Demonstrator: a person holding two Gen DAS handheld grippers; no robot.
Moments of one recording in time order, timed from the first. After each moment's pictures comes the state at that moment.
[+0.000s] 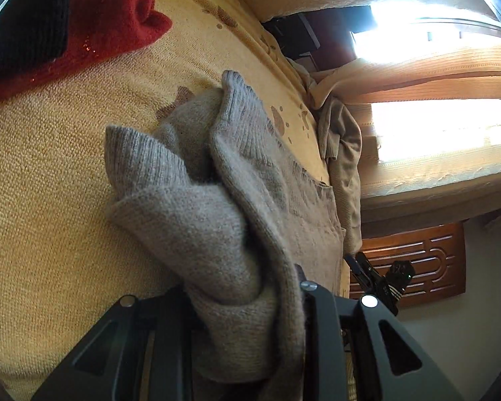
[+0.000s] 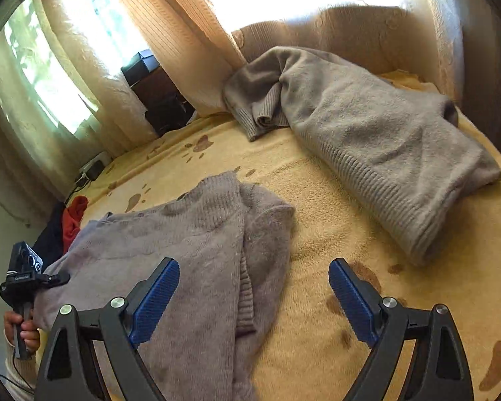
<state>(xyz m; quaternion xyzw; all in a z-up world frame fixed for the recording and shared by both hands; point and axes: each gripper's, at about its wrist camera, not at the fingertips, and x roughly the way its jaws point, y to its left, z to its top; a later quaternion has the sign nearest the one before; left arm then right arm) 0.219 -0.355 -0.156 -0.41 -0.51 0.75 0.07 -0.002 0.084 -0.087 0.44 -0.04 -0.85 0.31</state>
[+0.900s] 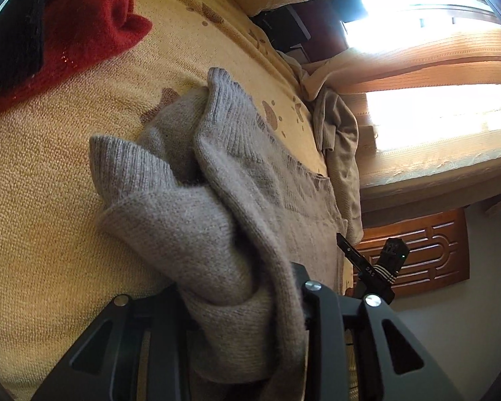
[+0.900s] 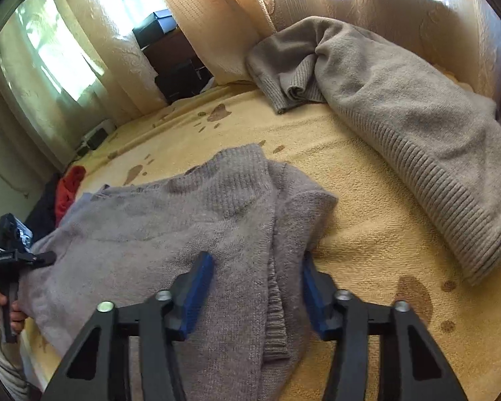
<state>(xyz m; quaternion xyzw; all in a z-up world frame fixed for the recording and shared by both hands) 0.203 -0.334 -0.159 -0.41 -0.47 0.77 0.08 0.000 0.046 -0.104 0.45 0.02 -0.83 0.33</state>
